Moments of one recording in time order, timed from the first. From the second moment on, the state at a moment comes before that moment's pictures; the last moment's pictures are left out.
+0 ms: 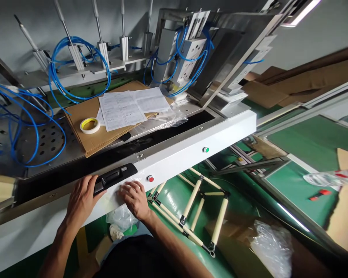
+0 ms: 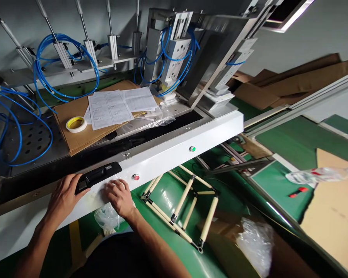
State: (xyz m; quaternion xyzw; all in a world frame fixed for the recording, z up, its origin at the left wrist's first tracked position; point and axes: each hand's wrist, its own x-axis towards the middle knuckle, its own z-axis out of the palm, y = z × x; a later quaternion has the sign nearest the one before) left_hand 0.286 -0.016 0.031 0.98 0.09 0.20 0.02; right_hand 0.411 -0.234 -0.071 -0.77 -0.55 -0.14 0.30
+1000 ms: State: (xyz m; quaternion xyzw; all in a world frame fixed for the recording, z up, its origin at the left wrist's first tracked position) left_hand 0.207 -0.037 0.002 0.95 0.11 0.30 0.02; right_hand 0.414 -0.225 -0.005 -0.76 -0.54 -0.12 0.35
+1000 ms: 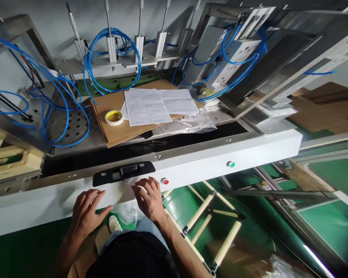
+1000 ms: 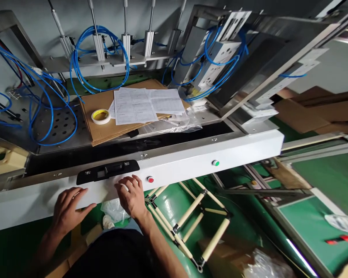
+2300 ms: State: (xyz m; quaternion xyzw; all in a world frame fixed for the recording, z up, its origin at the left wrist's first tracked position) left_hand 0.256 -0.013 -0.003 0.83 0.30 0.37 0.29; right_hand 0.485 -0.217 0.013 -0.83 -0.31 -0.18 0.42
